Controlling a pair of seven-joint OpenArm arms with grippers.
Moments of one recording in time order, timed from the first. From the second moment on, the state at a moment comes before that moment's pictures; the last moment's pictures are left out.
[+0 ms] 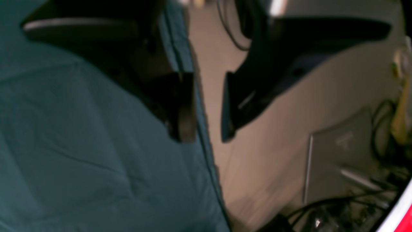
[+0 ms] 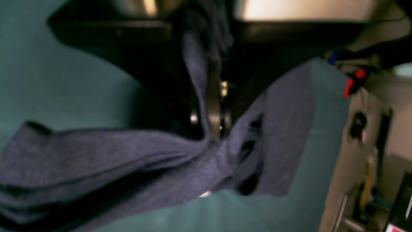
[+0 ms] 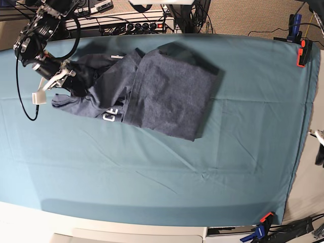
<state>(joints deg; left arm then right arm) -8.8 -42.5 -21.7 97.0 -33.0 -28.7 57.9 -10.0 10.1 43.1 98.6 67.1 37.6 -78.2</state>
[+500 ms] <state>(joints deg) -8.7 -42.9 -25.6 92.9 -35.1 -29.2 58.2 -16.7 -3.3 21.3 120.6 42.5 33.5 -65.7</state>
